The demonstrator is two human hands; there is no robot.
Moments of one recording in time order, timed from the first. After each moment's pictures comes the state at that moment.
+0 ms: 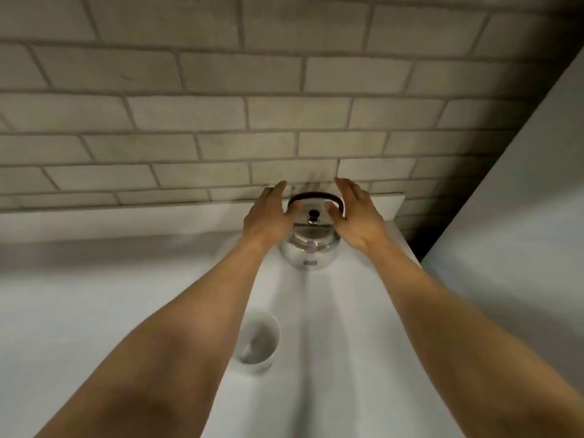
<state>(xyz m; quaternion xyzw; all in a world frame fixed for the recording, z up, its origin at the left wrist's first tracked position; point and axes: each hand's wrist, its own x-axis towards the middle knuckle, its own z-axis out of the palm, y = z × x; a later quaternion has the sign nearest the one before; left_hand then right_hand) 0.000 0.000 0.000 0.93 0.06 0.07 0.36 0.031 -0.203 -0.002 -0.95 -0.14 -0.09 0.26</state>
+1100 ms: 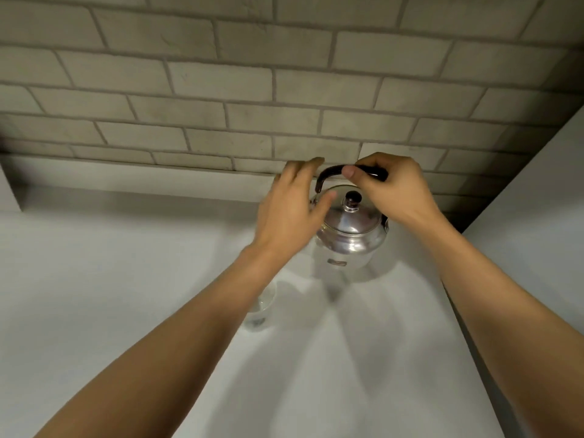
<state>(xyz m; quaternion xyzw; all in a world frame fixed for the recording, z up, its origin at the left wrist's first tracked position) -0.116 -0.055 0.049 0.91 0.01 0.25 0.33 -0.015 -0.231 0.073 -0.86 -0.22 -0.09 0.45</state>
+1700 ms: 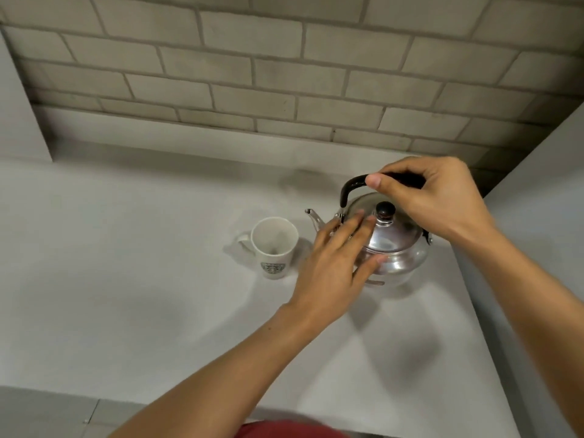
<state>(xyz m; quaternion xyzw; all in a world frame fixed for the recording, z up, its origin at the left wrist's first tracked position) -0.246 -0.122 -0.026 0.92 -0.04 0.20 0.34 -0.132 -0.257 0.081 -0.88 -0.28 -0.09 0.38</state>
